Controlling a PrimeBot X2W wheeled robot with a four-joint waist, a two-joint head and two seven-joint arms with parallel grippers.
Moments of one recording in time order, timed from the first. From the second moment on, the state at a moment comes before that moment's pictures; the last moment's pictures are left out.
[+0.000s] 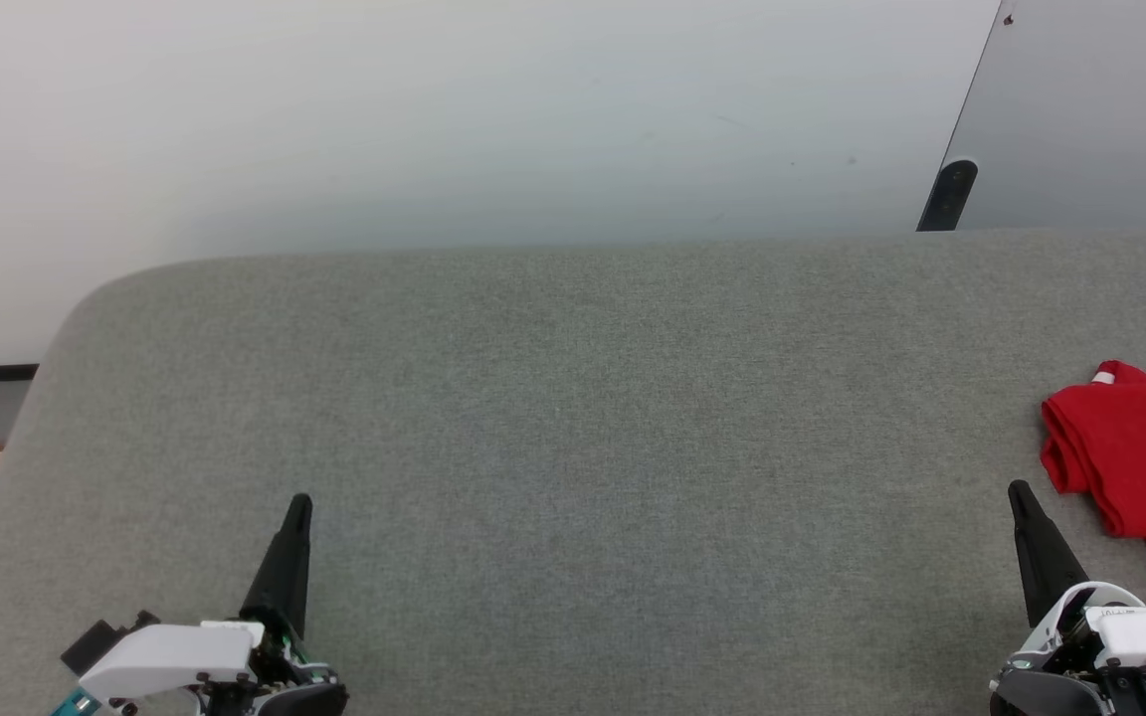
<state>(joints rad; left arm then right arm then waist) -0.10 0.05 0.11 0.25 -1.61 -0.13 0.12 -0.11 -0.05 -0.11 0.25 1.61 0.13 0.11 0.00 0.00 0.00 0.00</state>
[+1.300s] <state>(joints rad) -0.10 0.05 0.11 0.25 -1.61 -0.13 0.12 -0.11 -0.05 -0.11 0.25 1.61 0.13 0.11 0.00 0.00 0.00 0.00</state>
